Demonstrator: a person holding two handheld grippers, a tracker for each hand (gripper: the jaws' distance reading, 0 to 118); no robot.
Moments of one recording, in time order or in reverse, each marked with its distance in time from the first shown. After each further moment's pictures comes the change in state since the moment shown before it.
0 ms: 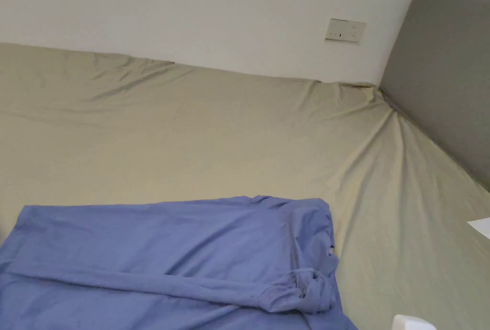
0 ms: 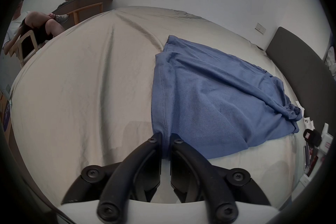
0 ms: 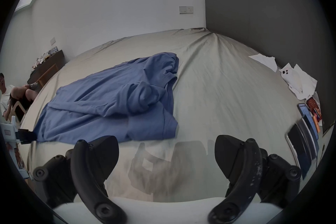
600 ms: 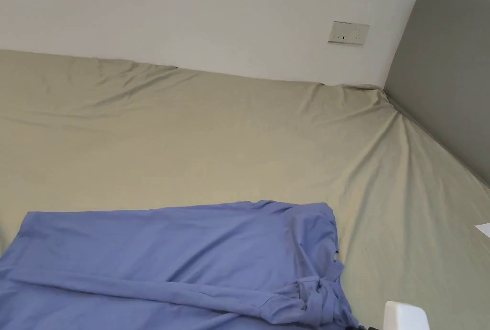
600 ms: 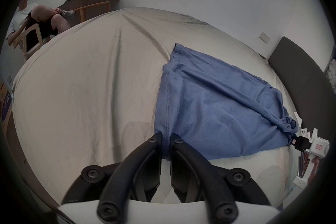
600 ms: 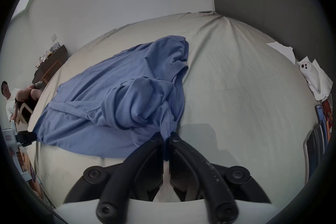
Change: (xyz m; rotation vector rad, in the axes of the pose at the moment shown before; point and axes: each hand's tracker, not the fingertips) left arm -0.003 0.016 0.030 0.038 -0.004 0.064; right arm 0.003 0.024 -0.003 -0.080 0.068 0.025
